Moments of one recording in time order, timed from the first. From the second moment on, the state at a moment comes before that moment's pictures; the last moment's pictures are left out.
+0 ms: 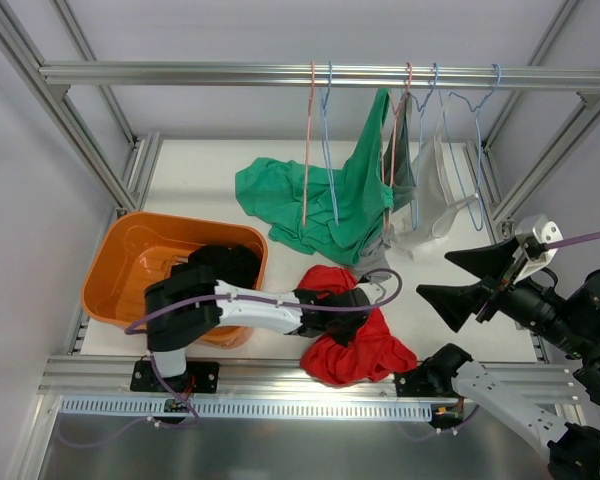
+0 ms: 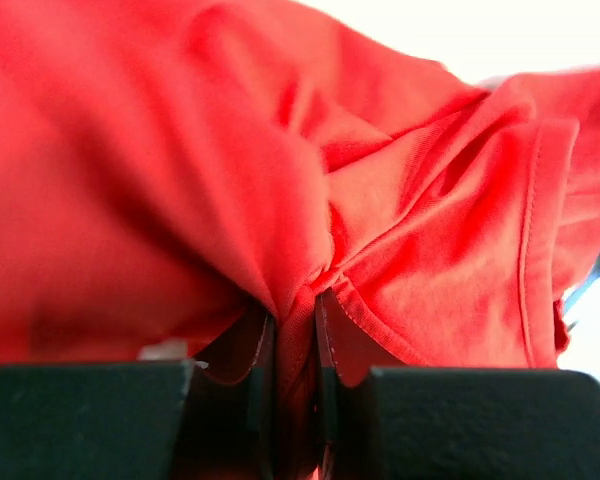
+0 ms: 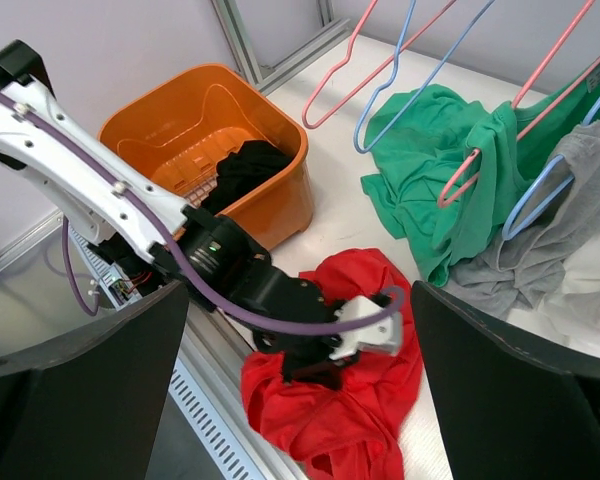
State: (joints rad) left arm -1.32 1.86 1.09 -0.14 -0.06 -0.47; right arm 0.68 0.56 1.46 -1.01 -0.18 0.20
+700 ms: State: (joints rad) left arm -1.35 1.11 1.29 -0.97 -0.91 -0.70; right arm 0.68 0.56 1.44 -0.98 -0.17 0.18
